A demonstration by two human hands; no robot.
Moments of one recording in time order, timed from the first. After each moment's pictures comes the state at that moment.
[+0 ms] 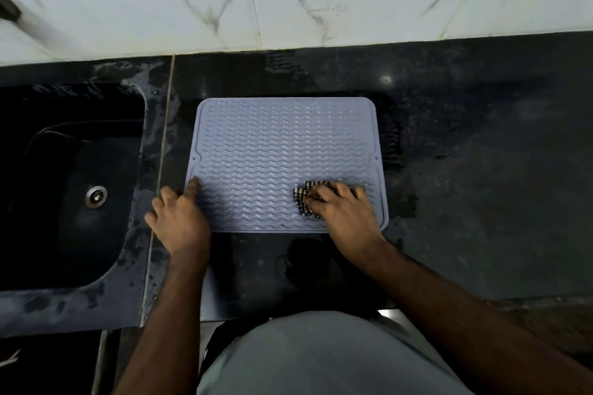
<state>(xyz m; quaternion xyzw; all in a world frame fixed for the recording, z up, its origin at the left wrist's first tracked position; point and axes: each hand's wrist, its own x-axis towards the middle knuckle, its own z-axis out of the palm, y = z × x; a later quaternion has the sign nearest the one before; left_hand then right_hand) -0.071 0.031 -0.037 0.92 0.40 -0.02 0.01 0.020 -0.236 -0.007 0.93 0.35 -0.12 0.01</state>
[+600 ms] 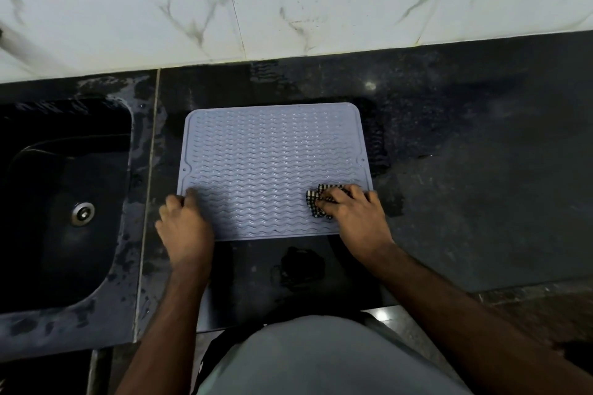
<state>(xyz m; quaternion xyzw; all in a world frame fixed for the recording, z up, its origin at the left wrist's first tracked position) -0.067 0.017 -0.035 0.93 0.35 0.01 0.08 0.022 -0.266 -0.006 0.95 0.29 -0.12 0.01</state>
